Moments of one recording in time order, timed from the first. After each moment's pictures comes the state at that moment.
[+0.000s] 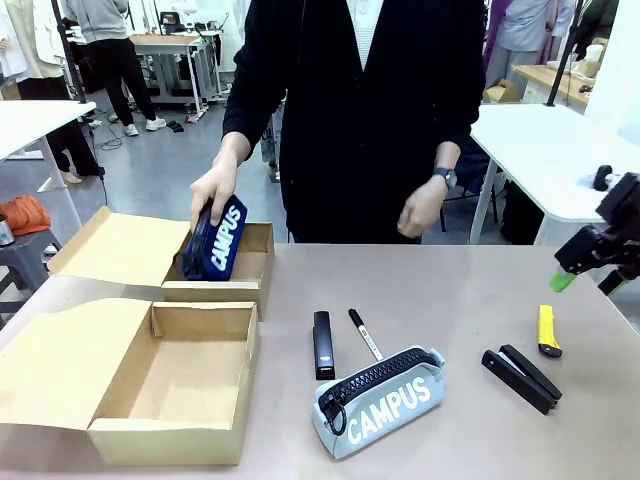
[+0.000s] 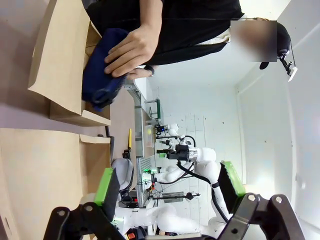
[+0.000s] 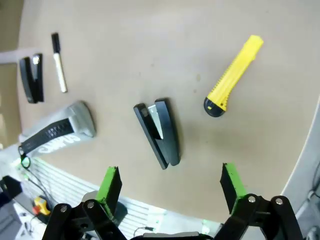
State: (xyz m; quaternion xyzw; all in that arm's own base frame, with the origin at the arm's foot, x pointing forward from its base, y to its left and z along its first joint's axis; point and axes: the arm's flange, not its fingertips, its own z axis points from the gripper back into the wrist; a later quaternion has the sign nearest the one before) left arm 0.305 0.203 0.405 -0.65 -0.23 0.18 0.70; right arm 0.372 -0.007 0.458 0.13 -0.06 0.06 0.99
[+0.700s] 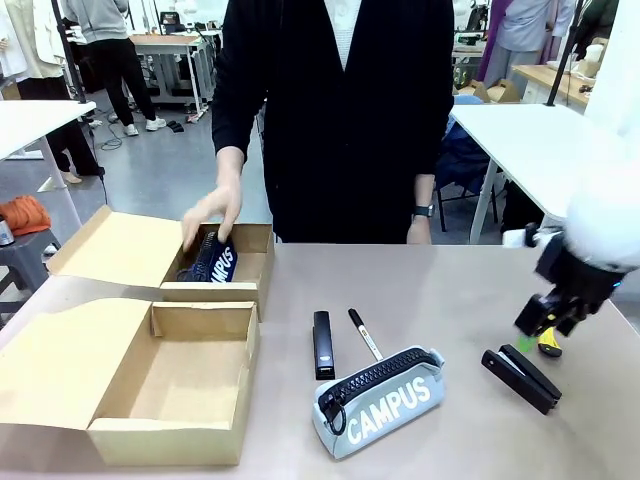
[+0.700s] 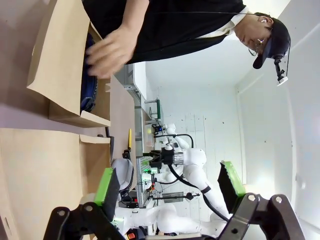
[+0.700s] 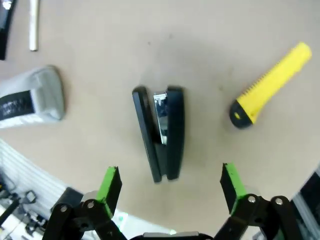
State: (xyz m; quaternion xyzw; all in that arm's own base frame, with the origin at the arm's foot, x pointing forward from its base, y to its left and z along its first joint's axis) left arm 0.305 0.204 0.405 -0.65 -0.23 0.18 0.70; right arm 0.366 0.061 0.369 0.05 -0.02 0.21 0.98
